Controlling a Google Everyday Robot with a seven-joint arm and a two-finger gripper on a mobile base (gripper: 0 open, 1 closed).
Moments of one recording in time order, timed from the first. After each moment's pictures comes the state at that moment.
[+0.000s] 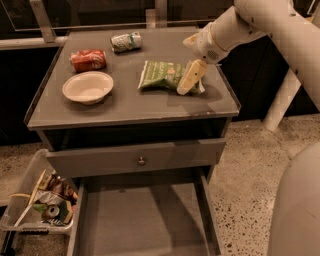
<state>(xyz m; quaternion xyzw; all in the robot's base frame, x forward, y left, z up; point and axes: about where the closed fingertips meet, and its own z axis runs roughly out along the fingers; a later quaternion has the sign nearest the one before) 0.712 -0.092 0.895 -0.63 0.69 0.09 0.35</state>
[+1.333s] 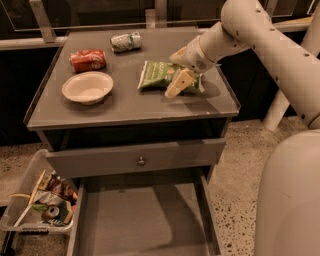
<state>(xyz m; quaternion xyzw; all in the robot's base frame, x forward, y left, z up) 0.725 -0.061 0.858 -0.63 0.68 0.14 0.35</state>
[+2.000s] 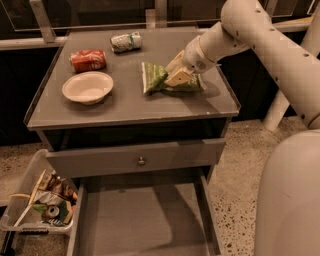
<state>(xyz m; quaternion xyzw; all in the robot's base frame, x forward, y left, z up) 0.725 -0.061 0.858 -0.63 0.68 0.14 0.35</state>
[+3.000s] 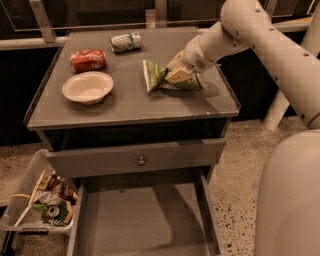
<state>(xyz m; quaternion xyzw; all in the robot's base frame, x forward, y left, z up) 0.725 -0.060 0.857 -0.63 0.68 0.14 0.35</state>
